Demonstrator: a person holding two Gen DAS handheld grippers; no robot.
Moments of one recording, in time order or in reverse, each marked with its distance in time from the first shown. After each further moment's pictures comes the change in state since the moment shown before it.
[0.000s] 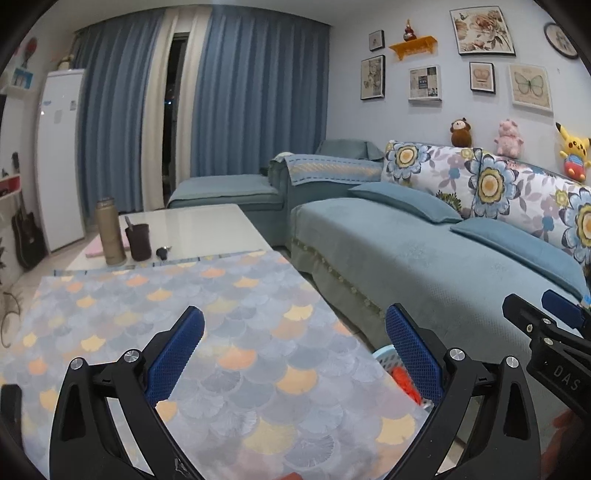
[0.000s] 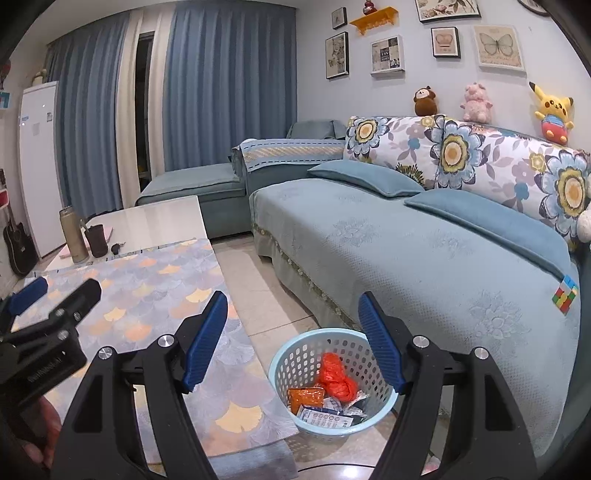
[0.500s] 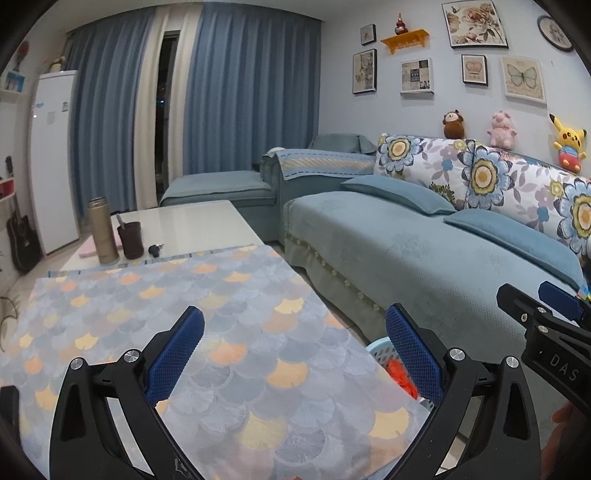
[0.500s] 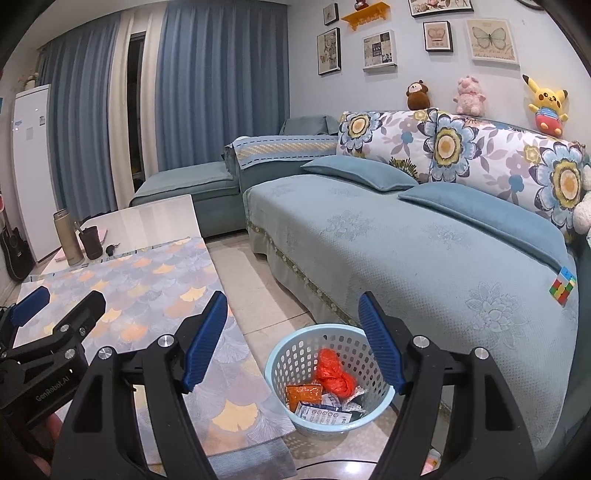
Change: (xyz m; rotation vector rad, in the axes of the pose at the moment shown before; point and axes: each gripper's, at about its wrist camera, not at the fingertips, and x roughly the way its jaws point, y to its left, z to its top) left arm 0.001 -0.014 -0.008 0.031 0.014 -0.007; right arm 0.004 -0.004 -0.003 0.017 0.013 -0.022
